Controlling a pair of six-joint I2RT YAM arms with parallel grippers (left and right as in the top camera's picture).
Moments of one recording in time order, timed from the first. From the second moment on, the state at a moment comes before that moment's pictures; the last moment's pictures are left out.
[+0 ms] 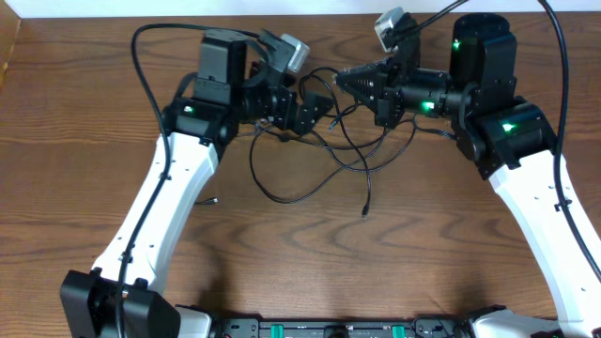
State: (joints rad) left arm -0.25 1.56 1.38 -0.53 0.63 0.06; right arm 0.32 1.45 1.46 -0.43 -0.82 0.12
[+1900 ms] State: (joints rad) left arm -0.19 1.56 1.38 -0.62 0.68 0.06; right arm 0.29 1.45 1.46 -0.39 -0.89 0.12
